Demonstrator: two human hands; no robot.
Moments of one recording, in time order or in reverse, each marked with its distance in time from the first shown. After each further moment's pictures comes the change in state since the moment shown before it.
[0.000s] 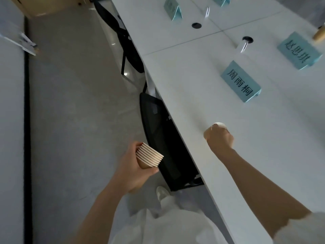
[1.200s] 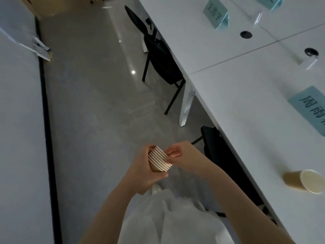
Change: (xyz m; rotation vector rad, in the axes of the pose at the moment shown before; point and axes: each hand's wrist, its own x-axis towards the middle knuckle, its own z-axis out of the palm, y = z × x) left_hand 0.197 -0.090 -0.231 0.021 -0.125 0.036; right_hand -0.008 -0.386 -0.017 0.626 -0.655 -0.480
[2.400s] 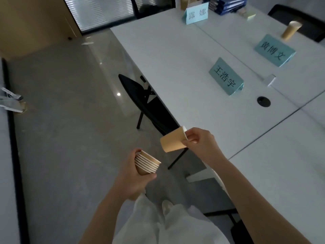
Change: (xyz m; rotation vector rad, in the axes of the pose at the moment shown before) left_hand 0.439 0.076 -0.249 -0.052 -0.002 0.015; right_hand 0.388 -0.146 -0.271 0.124 0.590 0.096
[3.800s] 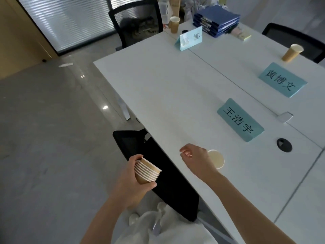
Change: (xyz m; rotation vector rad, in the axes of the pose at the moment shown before) left_hand 0.279 0.077 -0.109 0.073 -0.122 0.118; right_hand 0.260 -0.080 0.024 -0.207 0.098 0.081
